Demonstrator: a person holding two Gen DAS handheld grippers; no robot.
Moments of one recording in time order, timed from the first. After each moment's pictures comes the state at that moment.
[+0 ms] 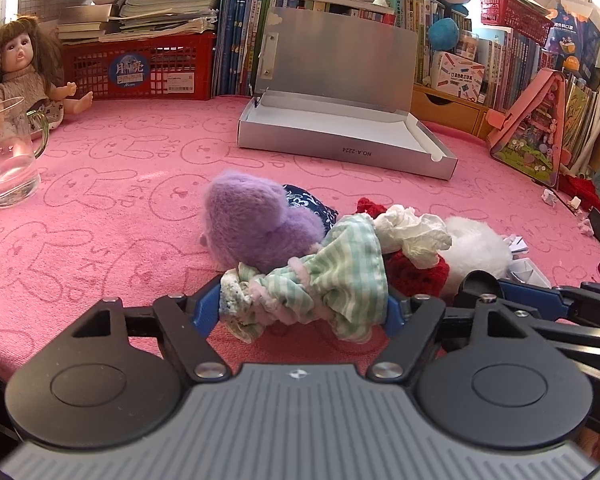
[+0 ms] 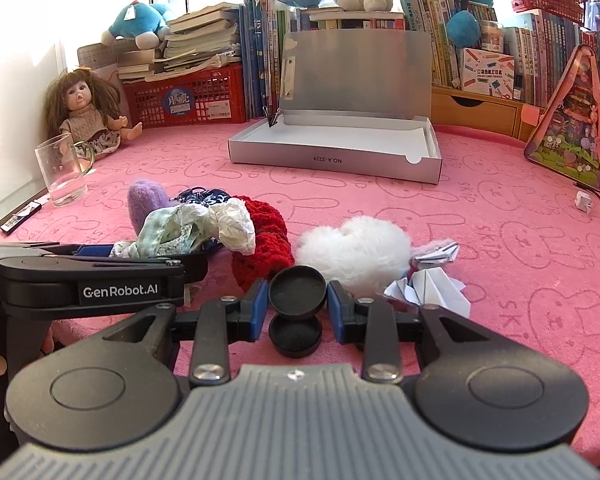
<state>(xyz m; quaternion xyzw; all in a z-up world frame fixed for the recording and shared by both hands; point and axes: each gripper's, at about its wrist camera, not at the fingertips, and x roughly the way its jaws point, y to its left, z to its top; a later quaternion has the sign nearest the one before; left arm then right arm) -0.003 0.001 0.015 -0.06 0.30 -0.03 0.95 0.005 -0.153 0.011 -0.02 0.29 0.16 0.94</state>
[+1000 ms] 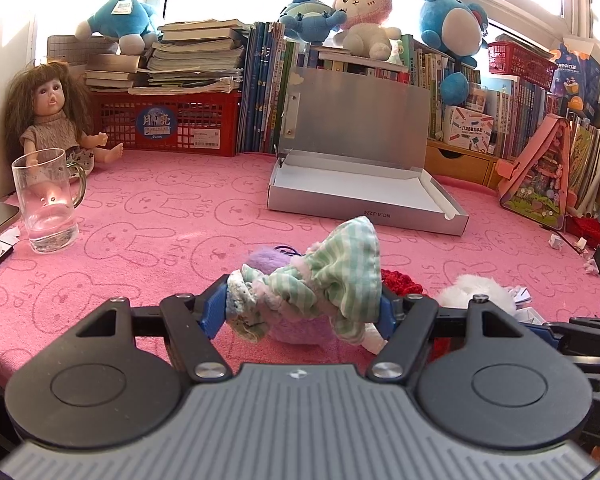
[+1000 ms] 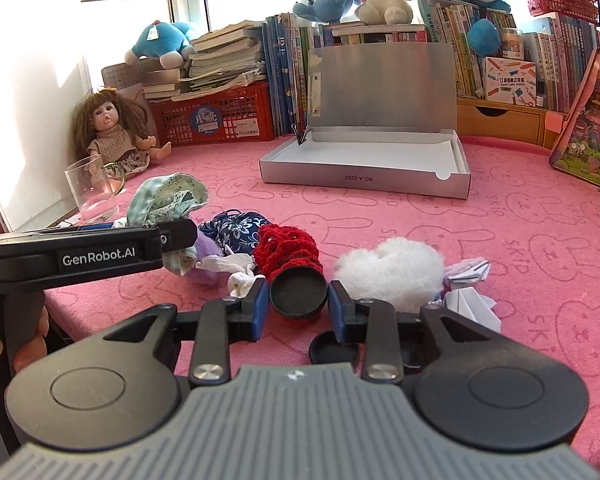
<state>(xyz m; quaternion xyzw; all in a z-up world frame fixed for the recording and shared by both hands) -0.023 0.023 0.049 -0.05 0.23 0.00 0.97 0.004 -0.149 0.019 0.01 0.28 0.20 0.94</state>
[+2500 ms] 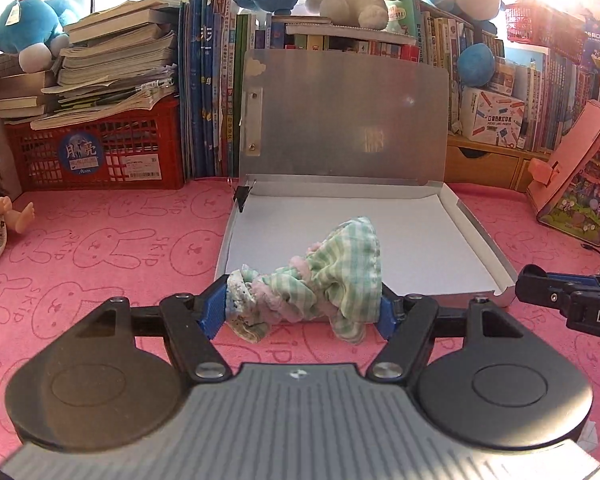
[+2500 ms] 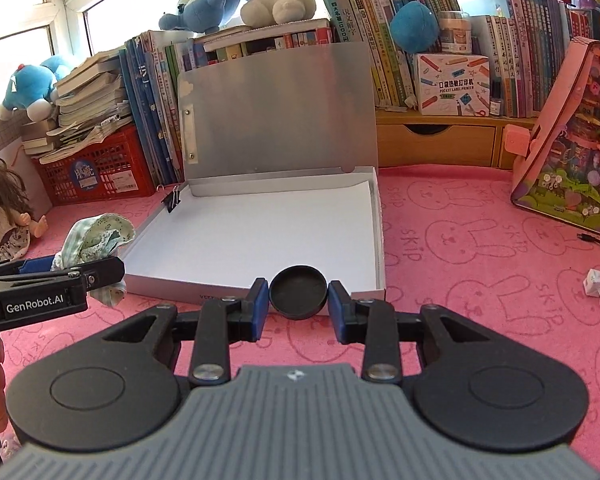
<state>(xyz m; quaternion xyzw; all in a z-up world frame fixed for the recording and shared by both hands) 0.210 0.007 0.073 -0.01 0.28 -0.03 0.96 0.207 -0.205 0.044 0.04 0.31 0.09 0.95</state>
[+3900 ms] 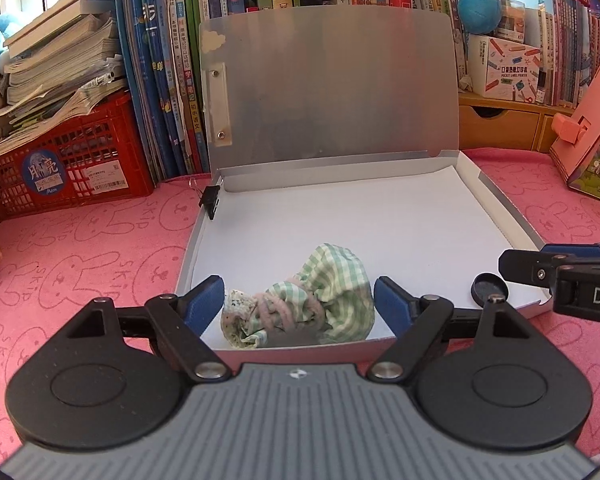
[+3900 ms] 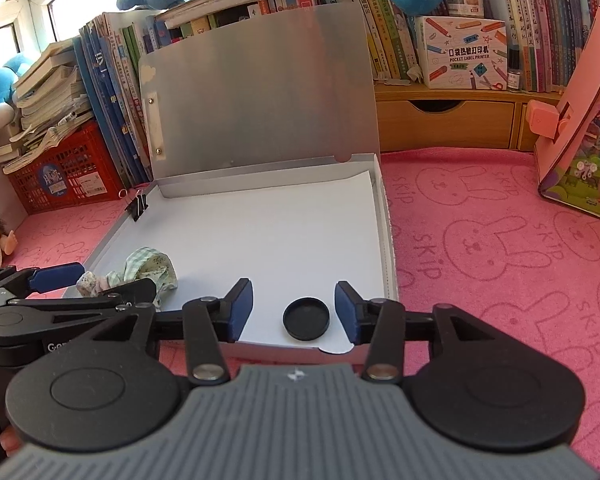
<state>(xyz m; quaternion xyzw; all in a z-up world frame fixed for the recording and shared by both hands) 0.278 -0.024 0.050 0.05 0.31 -0.03 0.95 0.269 -0.206 0.028 0.07 0.33 0.08 0.94</state>
